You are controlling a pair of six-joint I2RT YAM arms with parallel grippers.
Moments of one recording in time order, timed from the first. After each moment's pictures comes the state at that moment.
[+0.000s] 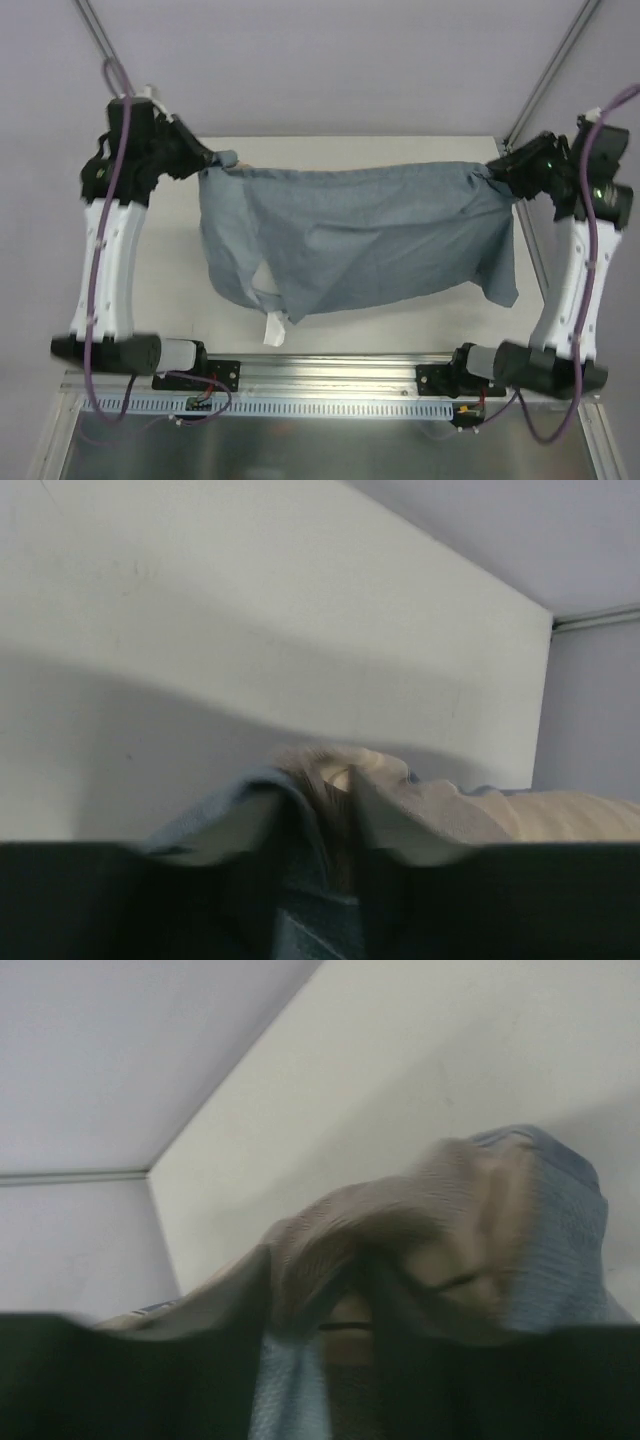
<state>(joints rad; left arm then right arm) -0.05 1.26 1.74 -0.99 0.14 -0.62 -0.28 1.19 1.66 -1.02 -0.39 0.66</state>
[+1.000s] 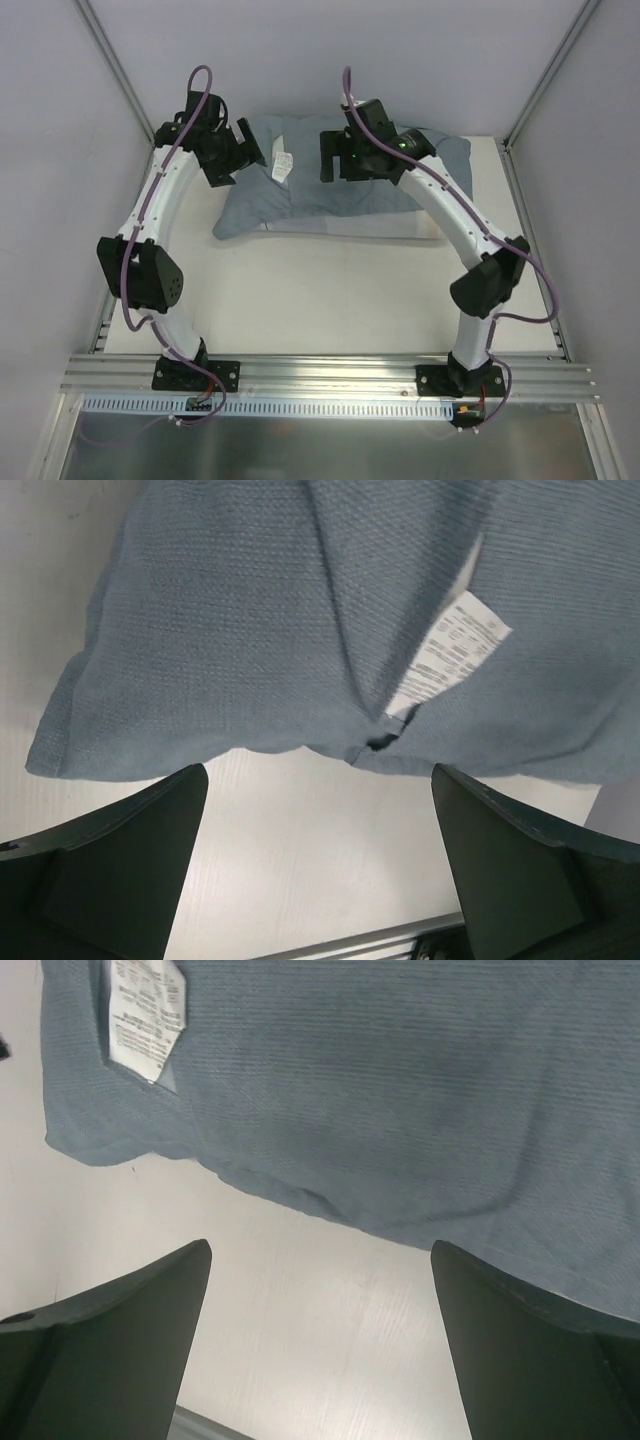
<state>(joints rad) -0.15 1.70 1.79 -0.97 0.17 -0.59 0.63 1.80 1.98 -0.94 0.09 0.39</state>
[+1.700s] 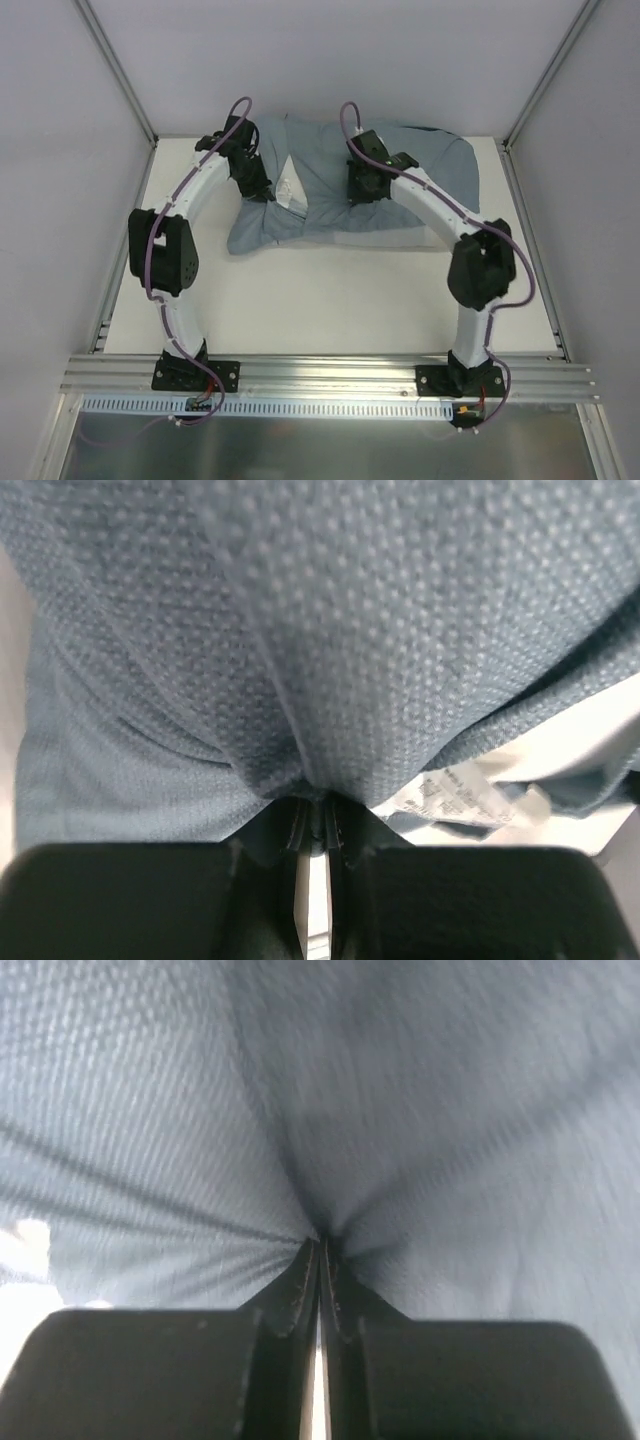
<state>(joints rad) -0.22 1.98 1.80 -0.92 0.21 -0.59 0.56 2.03 1.88 -0.80 0.15 0.48</state>
